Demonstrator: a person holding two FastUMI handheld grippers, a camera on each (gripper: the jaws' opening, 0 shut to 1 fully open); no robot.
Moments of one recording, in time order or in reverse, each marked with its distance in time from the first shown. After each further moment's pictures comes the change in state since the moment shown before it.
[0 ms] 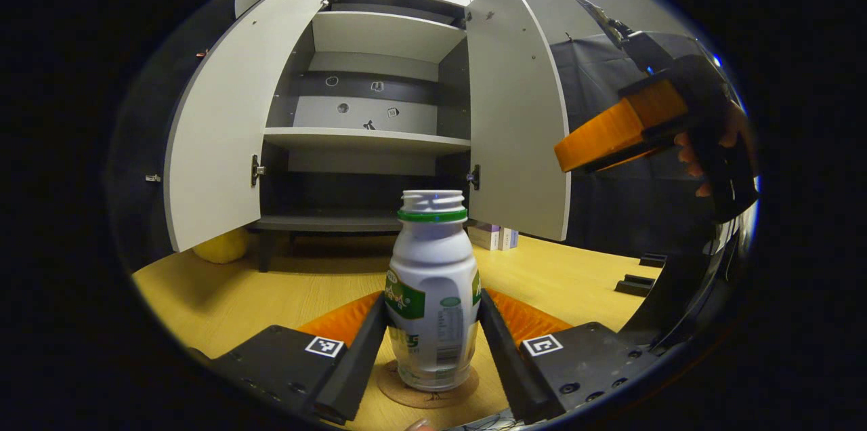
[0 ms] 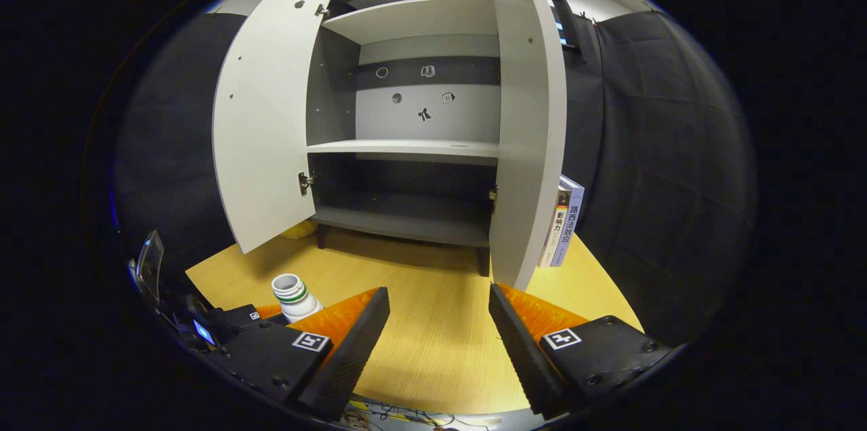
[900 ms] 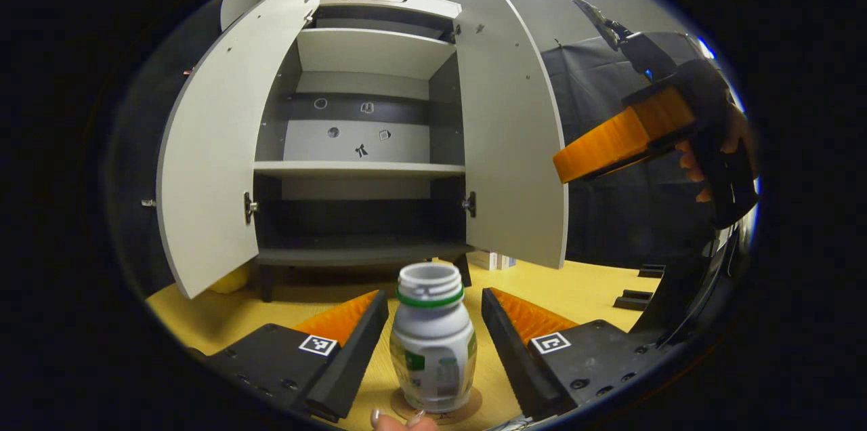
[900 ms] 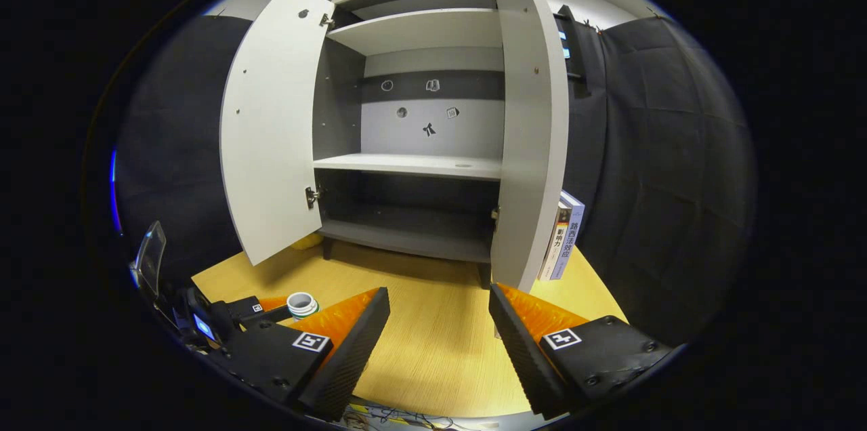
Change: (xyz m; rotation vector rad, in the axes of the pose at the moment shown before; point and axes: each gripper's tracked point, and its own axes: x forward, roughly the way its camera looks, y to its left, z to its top) left arm 0.012 0.002 0.074 0.064 -0.073 -0.030; right arm -0.014 -0.002 0.044 -0.010 -0.059 0.003
